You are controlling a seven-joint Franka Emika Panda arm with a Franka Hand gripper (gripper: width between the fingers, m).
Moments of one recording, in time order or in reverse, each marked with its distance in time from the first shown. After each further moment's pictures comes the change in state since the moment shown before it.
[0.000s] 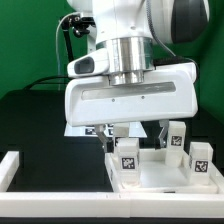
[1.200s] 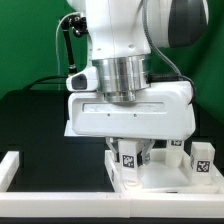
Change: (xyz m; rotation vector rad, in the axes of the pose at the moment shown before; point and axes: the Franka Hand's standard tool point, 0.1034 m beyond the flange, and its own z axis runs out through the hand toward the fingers) arm 0.004 0.009 0.018 -0.036 -0.065 0.461
